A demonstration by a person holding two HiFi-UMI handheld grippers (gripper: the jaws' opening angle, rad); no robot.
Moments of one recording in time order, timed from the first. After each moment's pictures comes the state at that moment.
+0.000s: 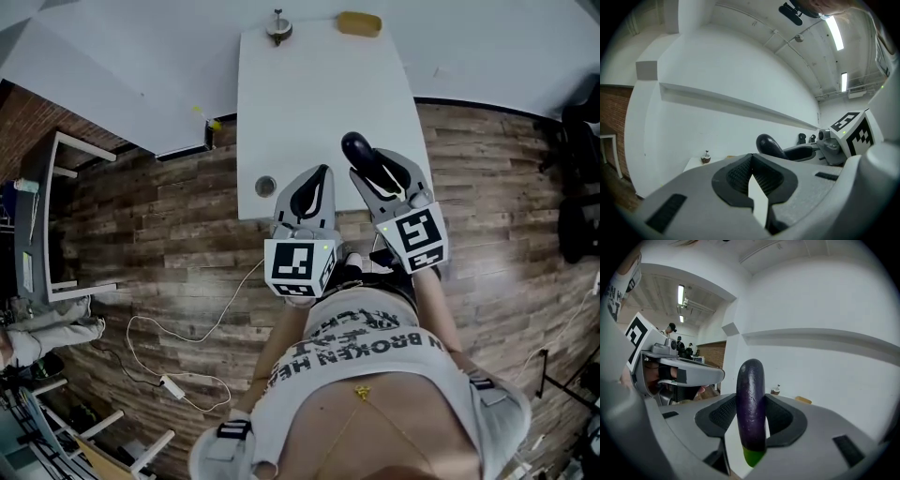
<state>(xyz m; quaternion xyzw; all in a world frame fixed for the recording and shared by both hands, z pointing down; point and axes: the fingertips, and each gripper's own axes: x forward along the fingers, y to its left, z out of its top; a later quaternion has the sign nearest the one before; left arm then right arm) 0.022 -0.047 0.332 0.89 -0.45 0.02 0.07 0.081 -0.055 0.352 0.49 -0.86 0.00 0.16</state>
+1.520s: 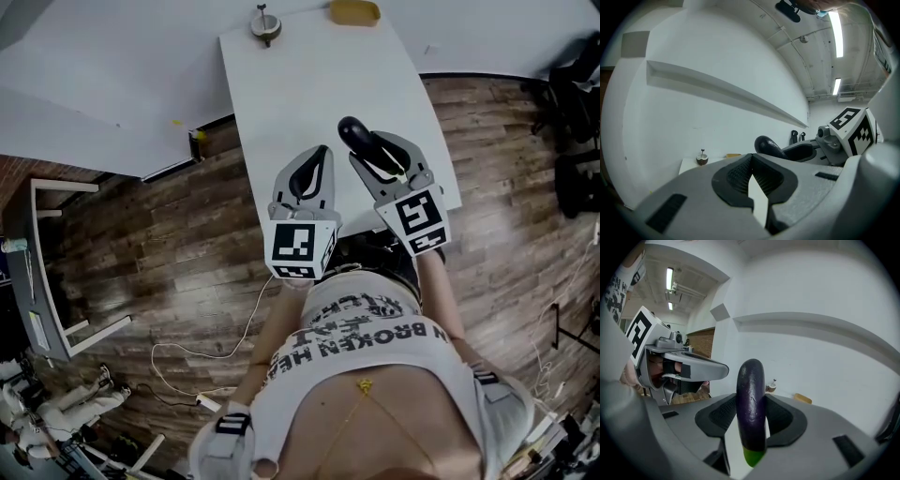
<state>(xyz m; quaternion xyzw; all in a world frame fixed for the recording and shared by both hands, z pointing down) -0.032 -0.214 0.364 0.92 -0.38 0.04 0.08 0.023 -0.209 0.386 0.53 -0.82 0.02 0.22</state>
